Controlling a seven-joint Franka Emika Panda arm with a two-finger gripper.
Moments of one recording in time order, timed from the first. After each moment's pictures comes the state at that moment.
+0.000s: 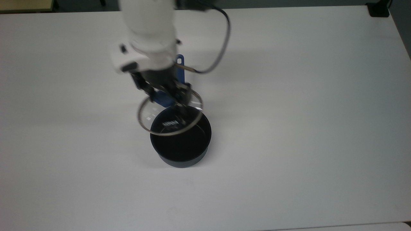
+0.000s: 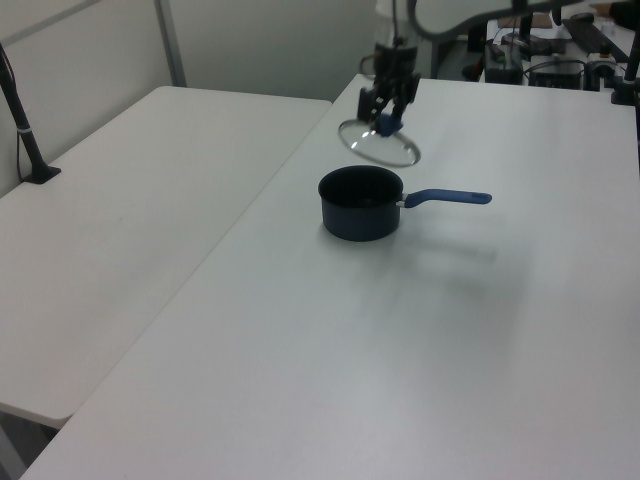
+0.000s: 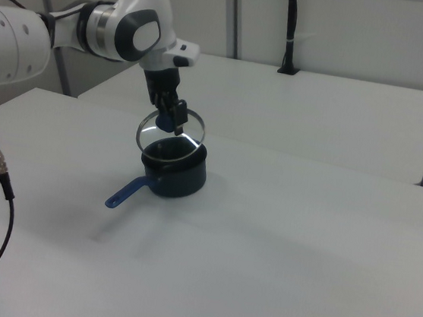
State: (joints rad) arm 0.13 0.46 -0.11 -1.32 0.02 1.92 0.41
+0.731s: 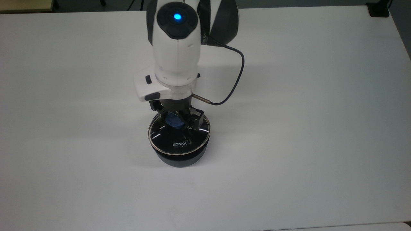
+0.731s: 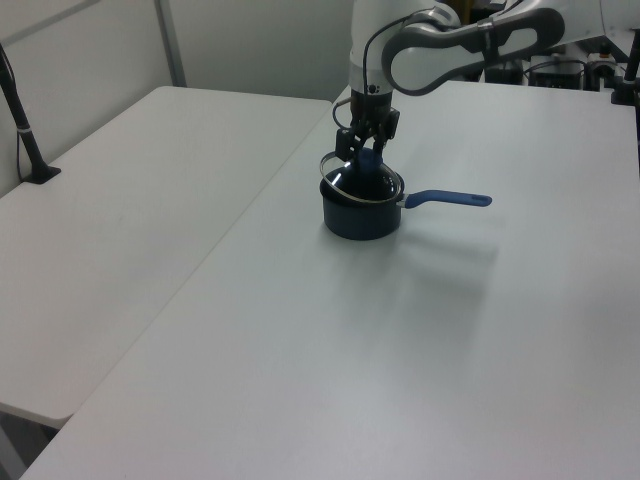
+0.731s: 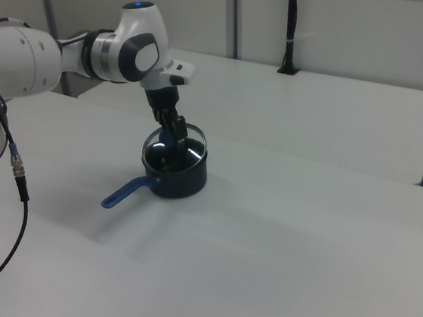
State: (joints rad) arm 0.17 0.59 -0.12 -1.28 -0.06 2.00 0.53
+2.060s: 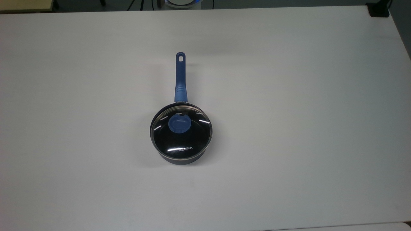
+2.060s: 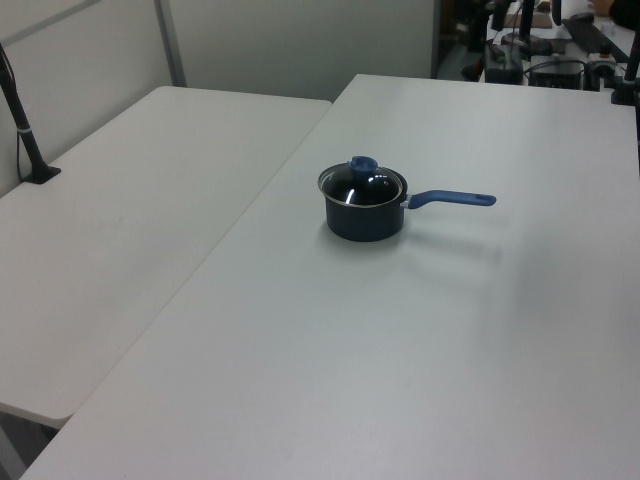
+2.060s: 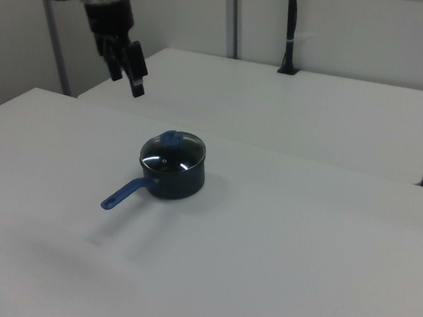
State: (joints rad) arm 0.11 -0.05 -0.13 -1.55 -0.05 1.61 0.35
